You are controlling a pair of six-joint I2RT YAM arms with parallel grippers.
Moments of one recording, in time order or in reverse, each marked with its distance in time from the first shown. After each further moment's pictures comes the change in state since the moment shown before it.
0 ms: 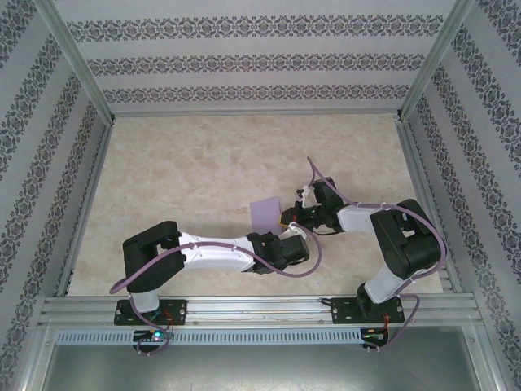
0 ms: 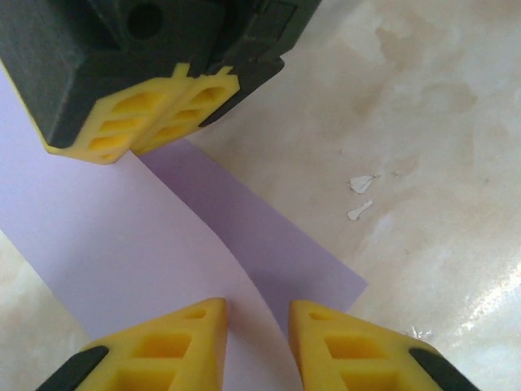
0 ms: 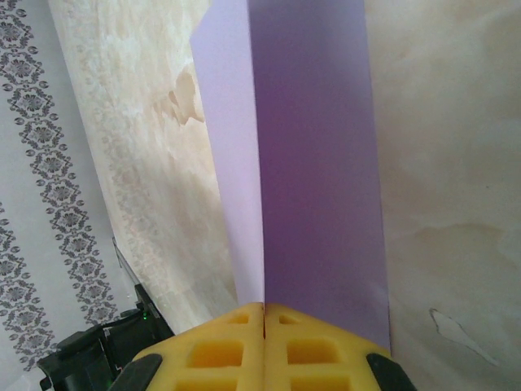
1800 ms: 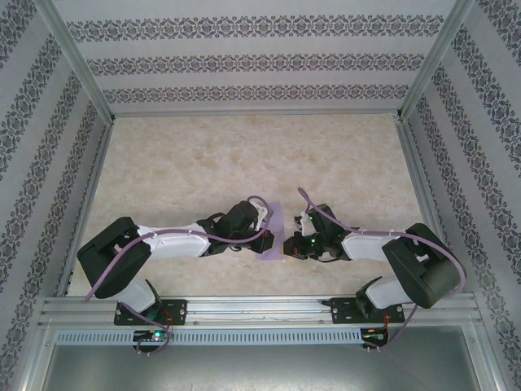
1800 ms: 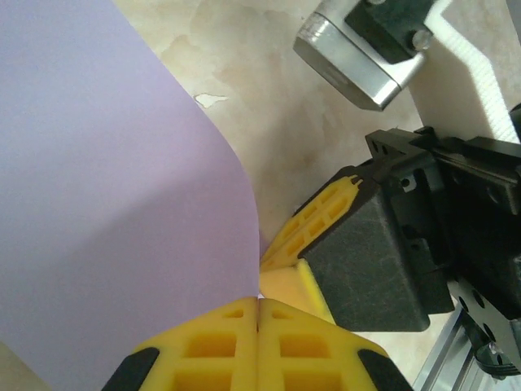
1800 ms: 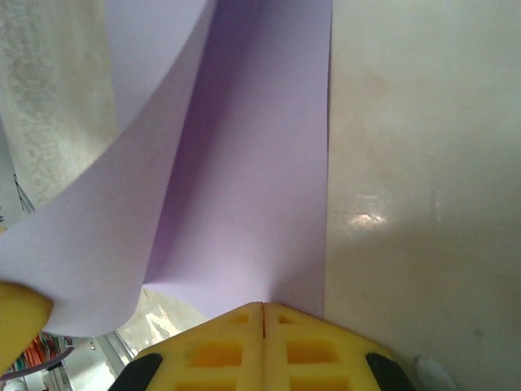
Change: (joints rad) left arm 0.356 -0.254 -0.400 0.513 0.713 -0.292; right arm 0.173 -0.203 -0.254 0.001 0.158 -0.076
